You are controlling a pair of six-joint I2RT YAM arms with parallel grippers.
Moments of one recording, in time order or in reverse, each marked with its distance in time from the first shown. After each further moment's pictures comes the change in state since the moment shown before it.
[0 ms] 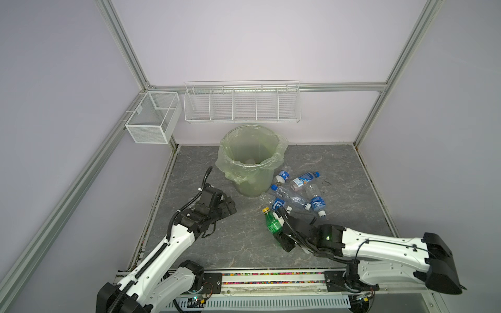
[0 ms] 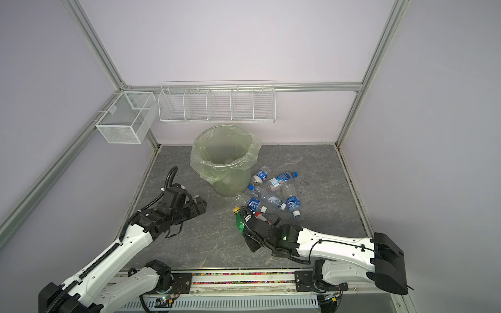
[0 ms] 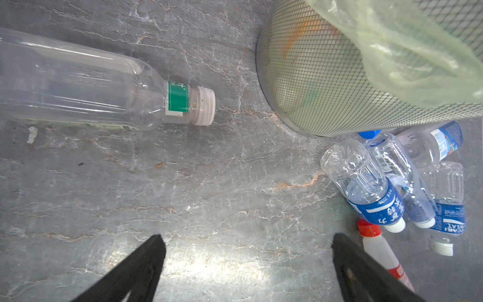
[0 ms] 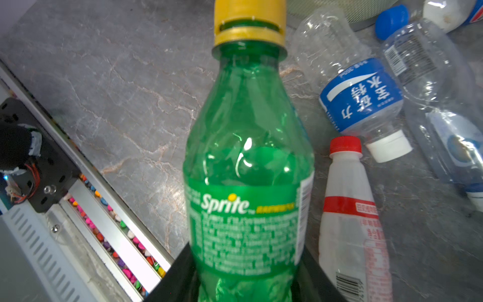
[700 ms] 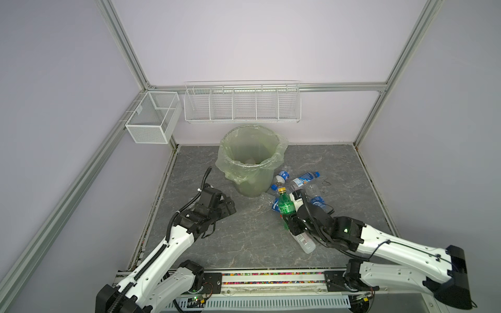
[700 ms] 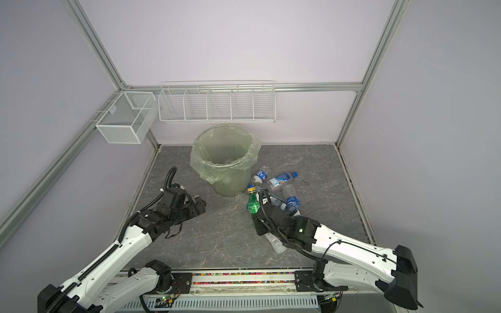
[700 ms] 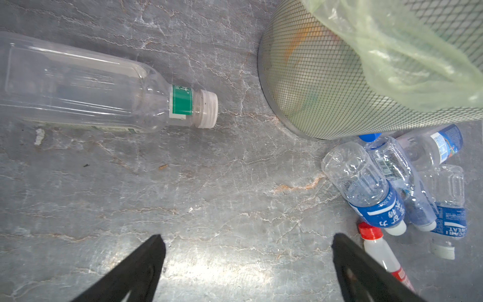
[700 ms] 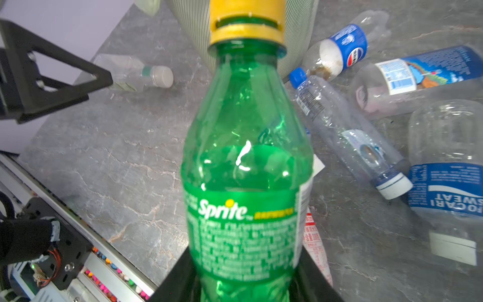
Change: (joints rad) left arm 0.000 -0.016 -0.006 -0.002 -0.015 -0.001; right arm -0.133 -0.163 0.062 -0.077 0.080 0.085
